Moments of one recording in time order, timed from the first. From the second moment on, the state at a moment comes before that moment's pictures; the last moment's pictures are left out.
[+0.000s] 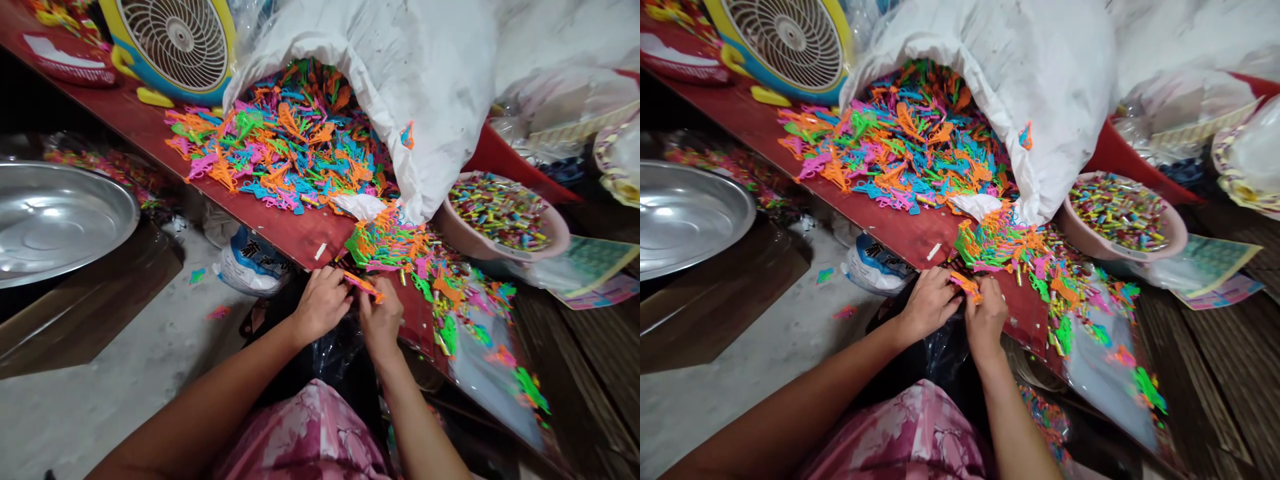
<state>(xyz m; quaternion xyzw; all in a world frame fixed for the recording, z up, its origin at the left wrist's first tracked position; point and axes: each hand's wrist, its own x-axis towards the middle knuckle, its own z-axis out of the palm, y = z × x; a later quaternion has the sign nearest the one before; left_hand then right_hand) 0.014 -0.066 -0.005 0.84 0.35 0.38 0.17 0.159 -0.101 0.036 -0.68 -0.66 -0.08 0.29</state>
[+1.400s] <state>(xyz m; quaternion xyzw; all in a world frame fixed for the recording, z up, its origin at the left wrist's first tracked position) 0.038 -0.048 0.054 0.76 0.39 0.52 0.02 0.138 -0.093 0.046 -0.81 -0.56 0.02 0.14</state>
